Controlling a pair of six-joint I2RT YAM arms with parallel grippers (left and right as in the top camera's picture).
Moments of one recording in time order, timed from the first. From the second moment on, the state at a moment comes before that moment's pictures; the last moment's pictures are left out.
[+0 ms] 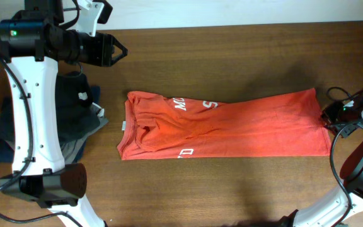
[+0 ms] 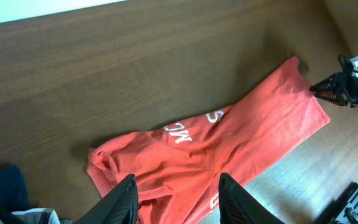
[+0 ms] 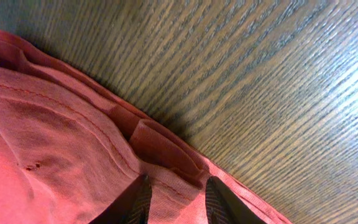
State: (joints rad) left arm 0.01 1.95 2.37 -1.45 0.59 0.22; right arm -0.62 1.99 1.33 -0.72 -0.23 0.37
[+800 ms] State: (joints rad) left arm 0.01 1.95 2.37 -1.45 0.59 0.22; right arm -0.62 1.99 1.32 -0.68 -0.26 0.39
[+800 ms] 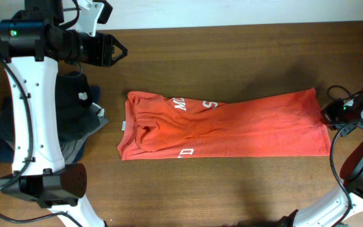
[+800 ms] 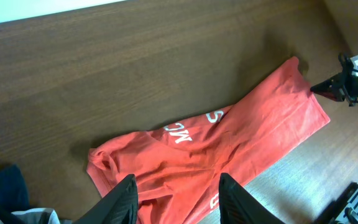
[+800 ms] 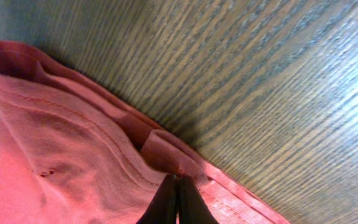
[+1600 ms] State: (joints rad) left arm 0.01 1.95 2.37 -1.43 0.59 0.22; right arm -0.70 1.81 1.31 -0.83 -0.22 0.38
